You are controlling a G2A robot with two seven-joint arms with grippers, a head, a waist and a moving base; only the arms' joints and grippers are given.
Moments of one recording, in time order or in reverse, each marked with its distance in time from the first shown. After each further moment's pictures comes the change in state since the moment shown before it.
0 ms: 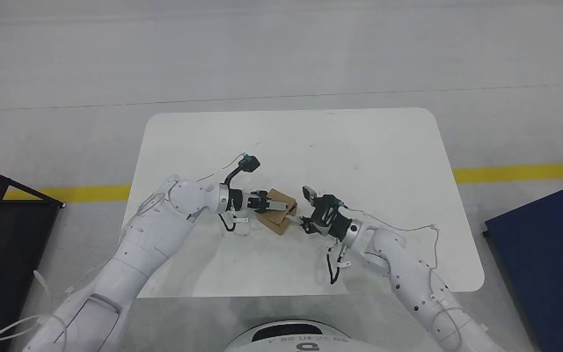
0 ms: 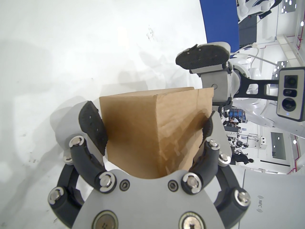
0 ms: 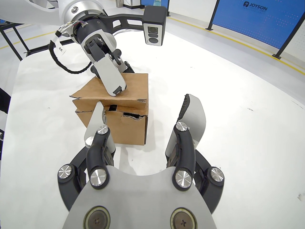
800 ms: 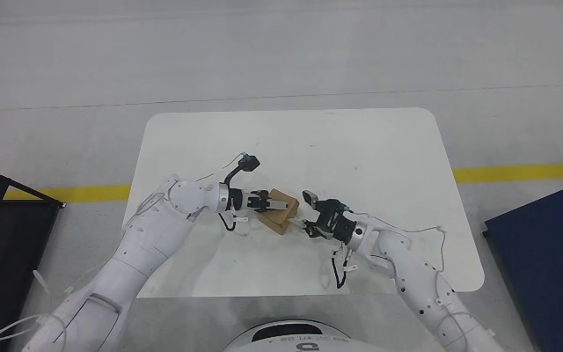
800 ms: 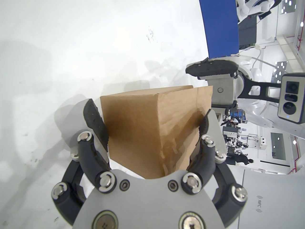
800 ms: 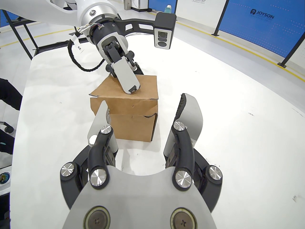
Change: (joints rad) left arm -0.002 0.002 0.001 -0.002 -0.009 0.001 0.002; right arm -0.028 0.017 0.030 -0.038 -0.036 -0.063 -0.033
